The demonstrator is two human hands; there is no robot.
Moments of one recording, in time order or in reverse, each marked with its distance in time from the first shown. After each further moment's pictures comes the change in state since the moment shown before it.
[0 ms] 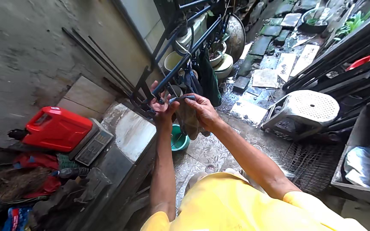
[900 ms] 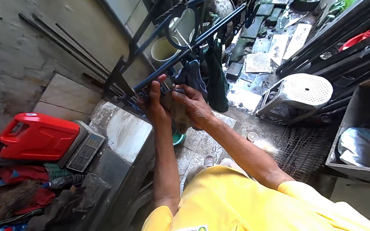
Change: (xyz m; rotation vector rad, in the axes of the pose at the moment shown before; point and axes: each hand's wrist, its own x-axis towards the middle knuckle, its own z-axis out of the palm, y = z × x) left_hand 0.028 0.003 0.023 -0.154 0.141 0.109; right_hand 0.016 0.005 0.028 0.068 0.052 -0.073
